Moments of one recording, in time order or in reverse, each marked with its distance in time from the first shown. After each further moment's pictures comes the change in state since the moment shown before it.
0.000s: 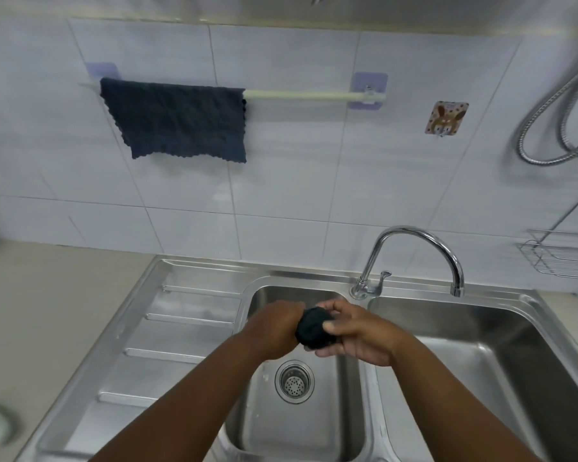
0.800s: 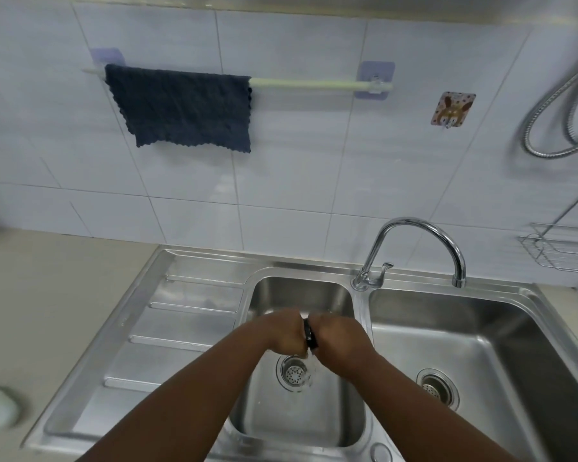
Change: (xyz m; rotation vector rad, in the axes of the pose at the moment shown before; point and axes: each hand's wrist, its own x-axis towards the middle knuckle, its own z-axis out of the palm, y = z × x) left_hand 0.007 -0.002 0.022 0.147 -0.528 -0.226; right_hand 0.028 0.058 0.018 -1.921 0.461 -0.455
